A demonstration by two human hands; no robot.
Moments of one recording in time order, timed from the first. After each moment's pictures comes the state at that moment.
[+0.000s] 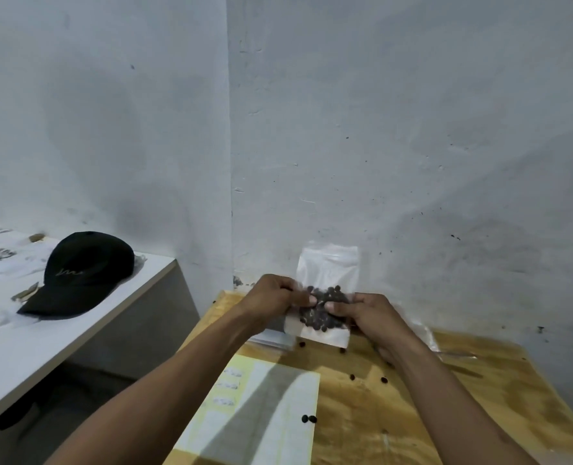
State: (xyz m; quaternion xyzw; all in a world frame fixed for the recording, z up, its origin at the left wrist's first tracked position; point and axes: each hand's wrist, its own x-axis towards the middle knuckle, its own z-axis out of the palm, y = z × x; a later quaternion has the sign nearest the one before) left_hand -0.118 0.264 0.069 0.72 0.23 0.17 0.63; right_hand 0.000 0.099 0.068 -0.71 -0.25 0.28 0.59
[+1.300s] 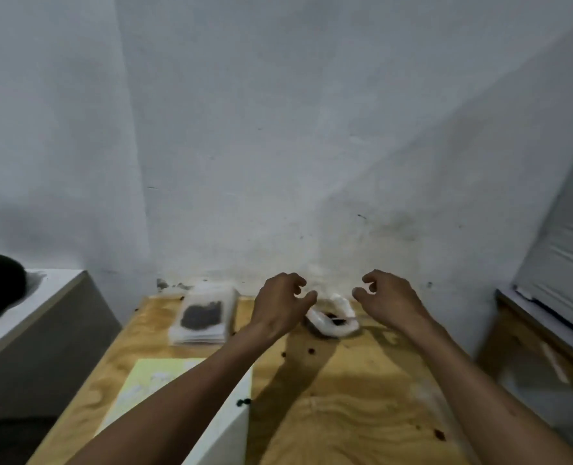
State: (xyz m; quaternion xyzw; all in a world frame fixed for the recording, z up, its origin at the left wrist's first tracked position) left_hand -0.060 0.155 0.064 0.90 0.17 0.22 0.33; right_hand 0.038 -0.023 0.096 -0.94 -0.22 -0.01 0.25
